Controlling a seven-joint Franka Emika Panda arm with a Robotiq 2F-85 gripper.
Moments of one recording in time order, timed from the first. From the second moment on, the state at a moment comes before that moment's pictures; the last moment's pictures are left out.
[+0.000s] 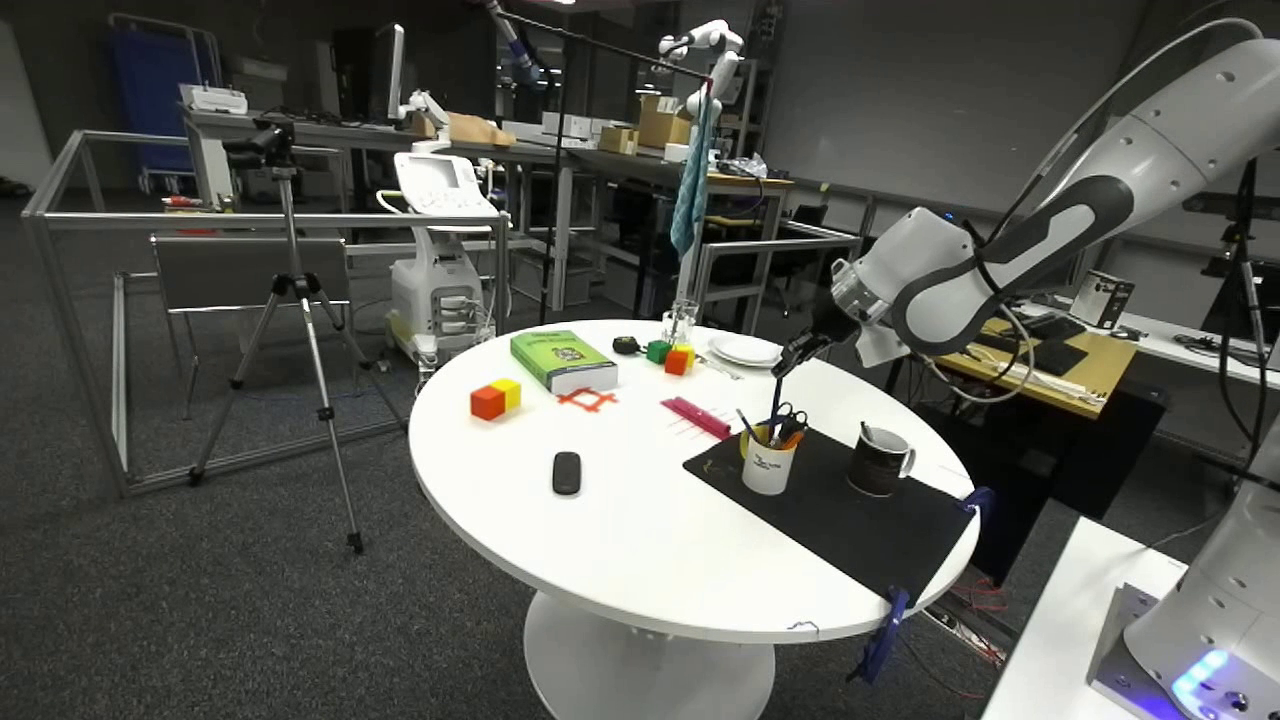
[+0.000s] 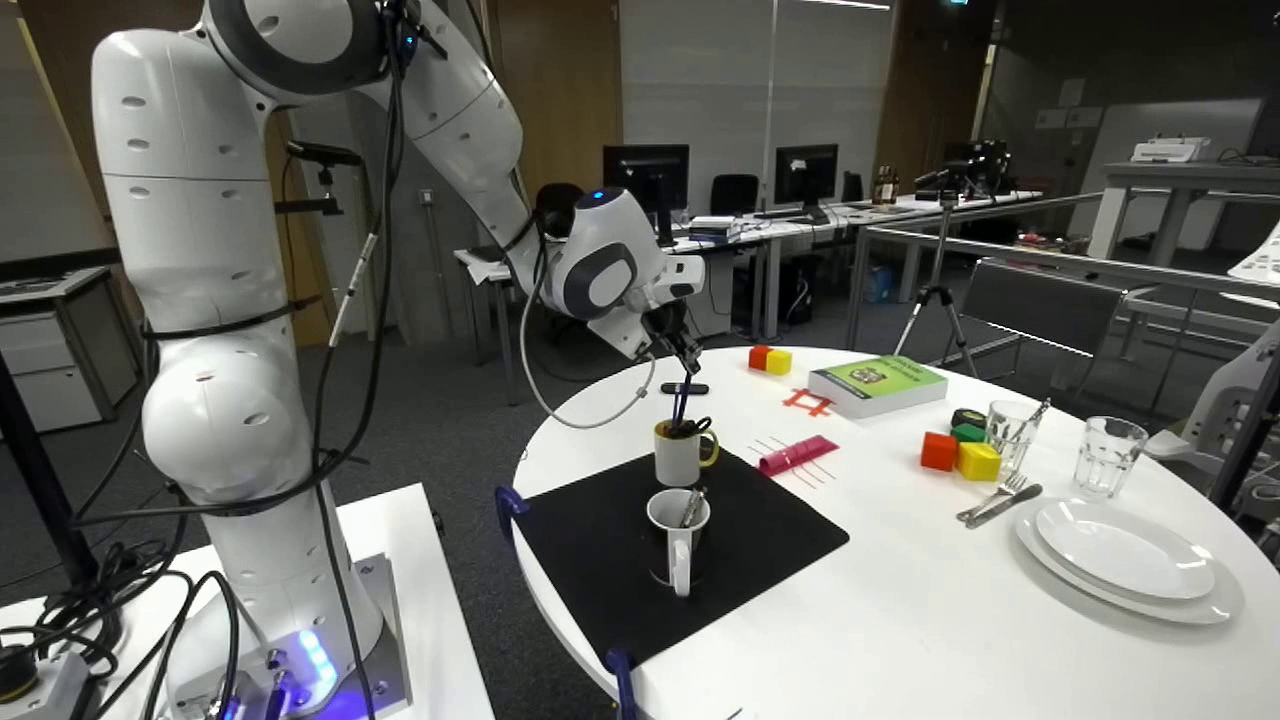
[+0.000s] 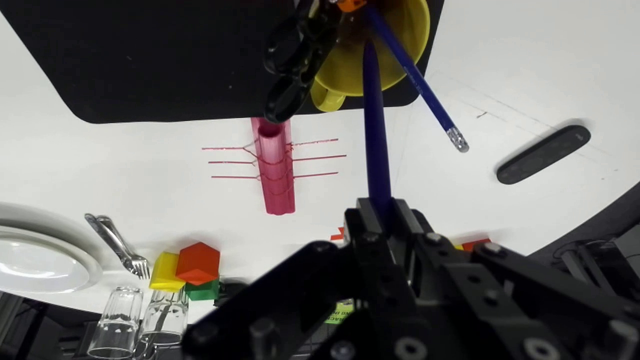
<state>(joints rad) 0.06 0.11 0.09 -2.43 -0.04 3.09 0.16</state>
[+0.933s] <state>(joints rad) 0.07 0.20 0.10 -2.43 -0.02 3.08 0.14</state>
